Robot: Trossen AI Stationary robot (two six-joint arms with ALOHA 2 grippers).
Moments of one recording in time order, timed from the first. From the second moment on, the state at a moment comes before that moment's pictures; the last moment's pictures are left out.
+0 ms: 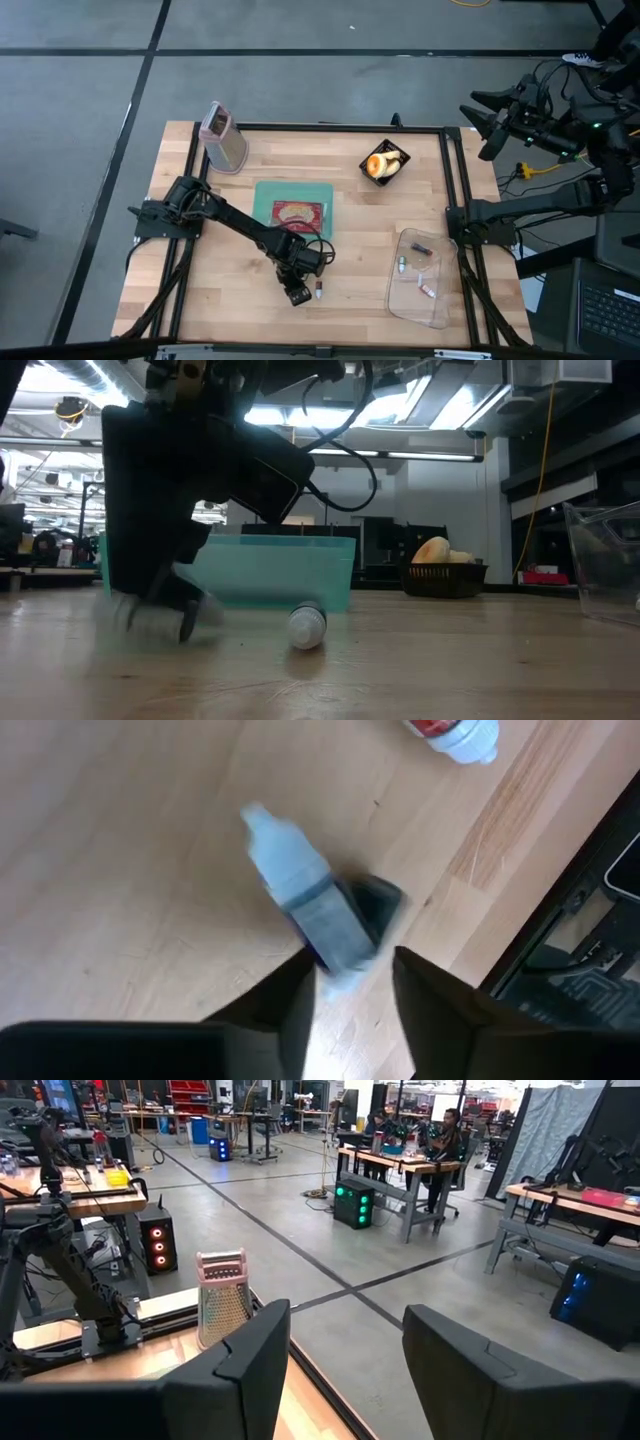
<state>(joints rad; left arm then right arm) -0.33 2.00 1.30 -0.57 0.44 -0.90 -0.10 0.85 1.66 -0.91 0.45 0.00</state>
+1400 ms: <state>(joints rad) -0.36 1.97 1.33 -0.64 0.18 -1.25 -0.10 0.87 1.66 -0.91 0.41 -0.01</state>
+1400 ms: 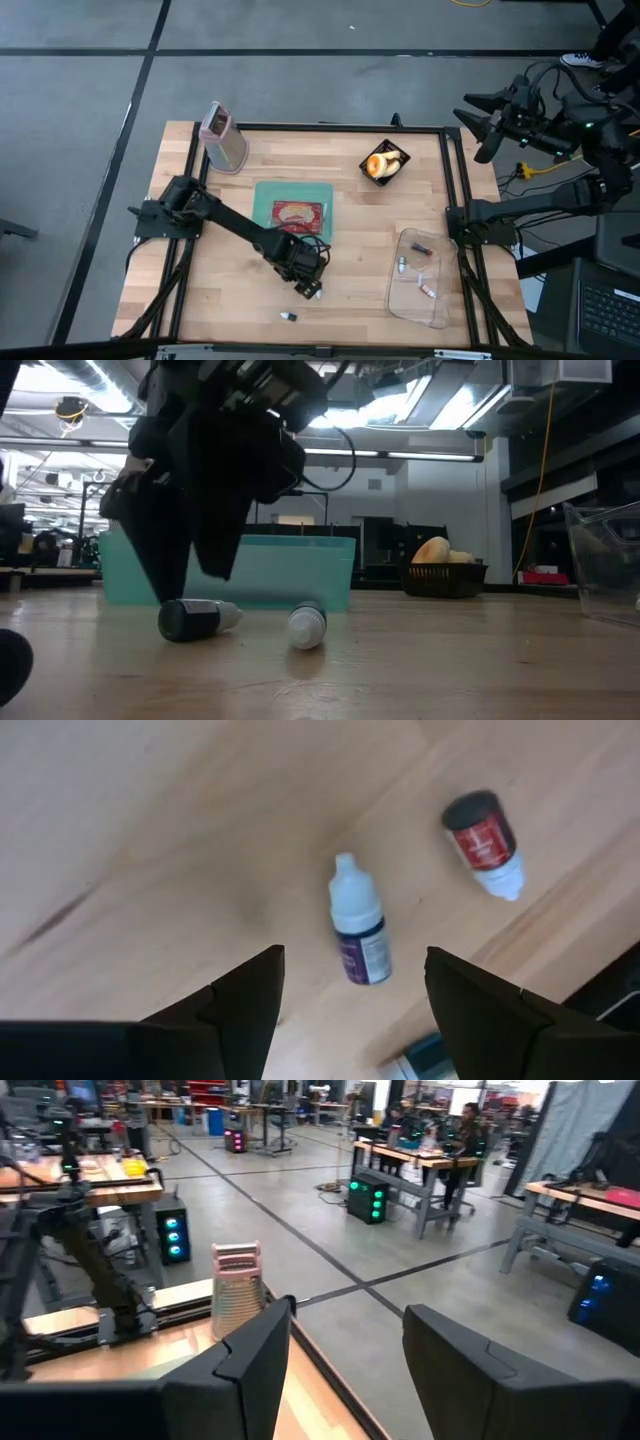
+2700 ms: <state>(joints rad) -0.21 1.93 1.33 -0.56 0.35 -1.17 -0.10 0.87 1.66 -0.91 0.44 -0.04</state>
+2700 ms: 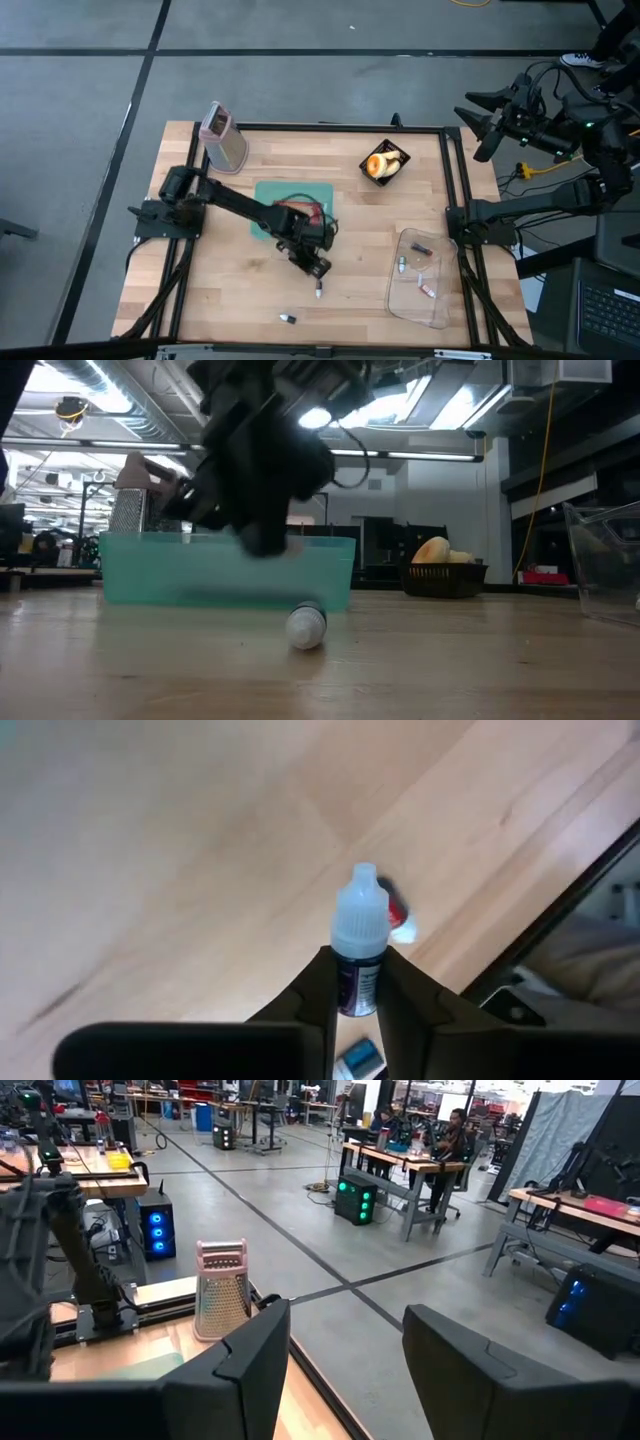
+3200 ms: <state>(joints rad) 0.13 1.87 1.33 0.16 0.34 -0.95 -0.10 0.87 1.66 -0.91 0.44 -0.03</state>
